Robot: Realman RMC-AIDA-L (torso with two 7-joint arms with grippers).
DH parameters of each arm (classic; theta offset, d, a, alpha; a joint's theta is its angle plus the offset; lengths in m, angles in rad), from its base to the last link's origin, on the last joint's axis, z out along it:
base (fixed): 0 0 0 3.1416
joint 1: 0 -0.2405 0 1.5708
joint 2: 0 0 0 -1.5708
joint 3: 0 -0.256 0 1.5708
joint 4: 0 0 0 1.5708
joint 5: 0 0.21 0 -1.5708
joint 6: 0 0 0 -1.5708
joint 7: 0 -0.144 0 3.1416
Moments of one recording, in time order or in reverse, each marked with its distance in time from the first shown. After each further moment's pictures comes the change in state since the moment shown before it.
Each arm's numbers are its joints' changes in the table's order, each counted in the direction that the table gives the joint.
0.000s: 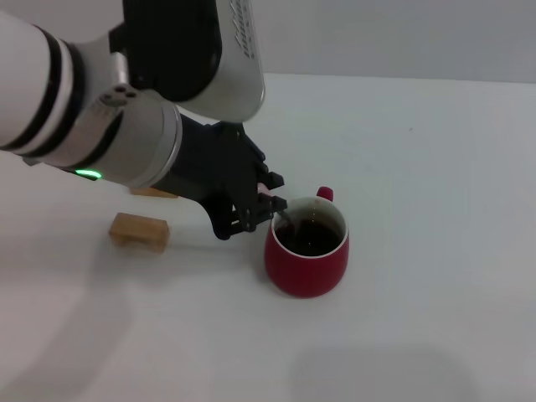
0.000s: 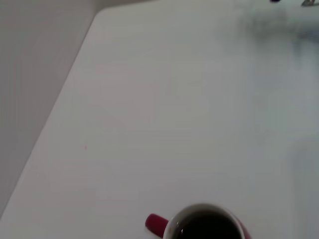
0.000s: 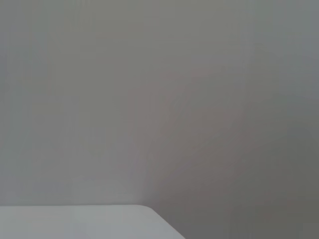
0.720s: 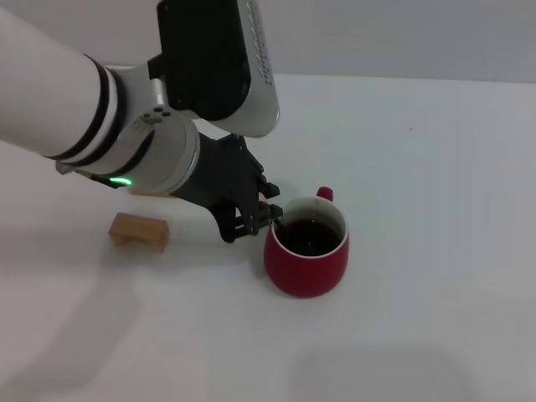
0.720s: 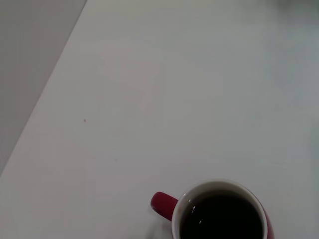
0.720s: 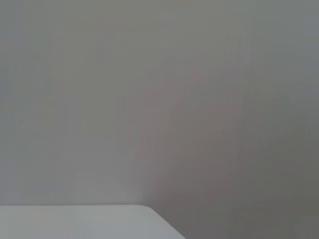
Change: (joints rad) left arm 0.024 0.000 -0.059 0.179 0.051 0.122 -0.026; right arm 0.013 0.002 0.002 0.004 -0.008 -0.014 0.000
